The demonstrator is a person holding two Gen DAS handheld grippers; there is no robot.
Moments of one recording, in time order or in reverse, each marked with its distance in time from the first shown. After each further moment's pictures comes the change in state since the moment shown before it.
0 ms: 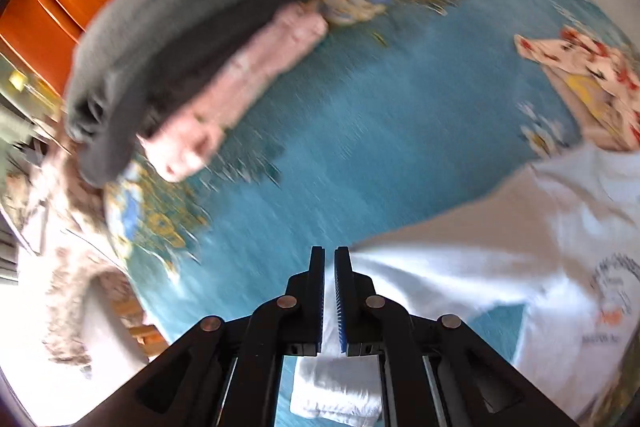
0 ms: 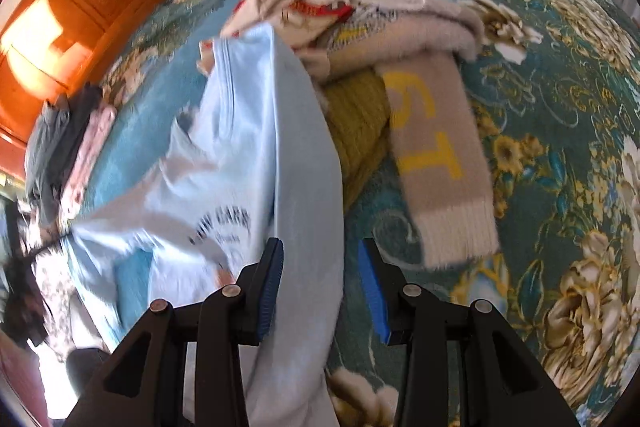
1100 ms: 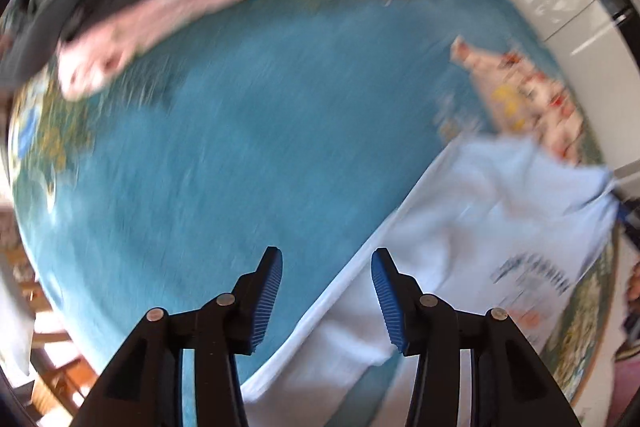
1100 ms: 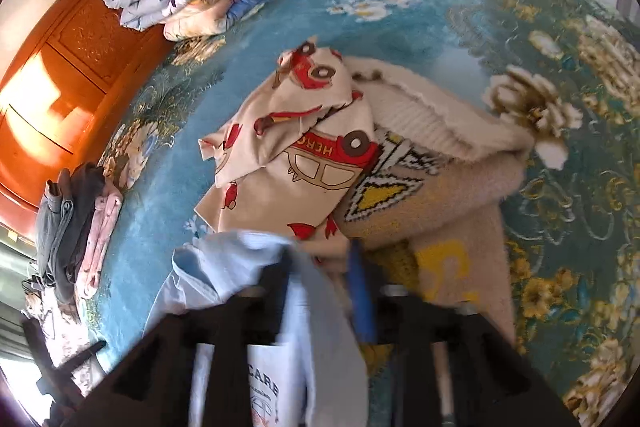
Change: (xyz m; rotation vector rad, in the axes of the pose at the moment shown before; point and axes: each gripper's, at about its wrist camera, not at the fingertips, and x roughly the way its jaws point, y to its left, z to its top) left arm 0.031 -0.008 -0.054 -0.158 0.113 -0.387; right arm 0.005 0.001 0.136 0.060 -0.193 0.056
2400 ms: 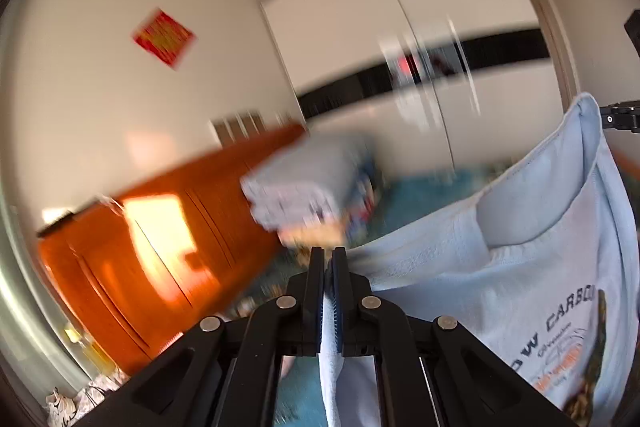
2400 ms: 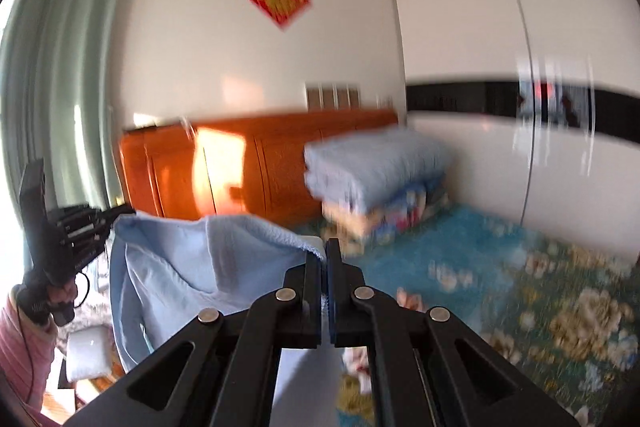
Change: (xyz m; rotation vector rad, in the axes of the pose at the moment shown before) left arm -0.341 -0.188 -0.068 0.741 -0.960 0.185; right arm -0.377 0.143 -0.100 -0.526 -0.636 0.220
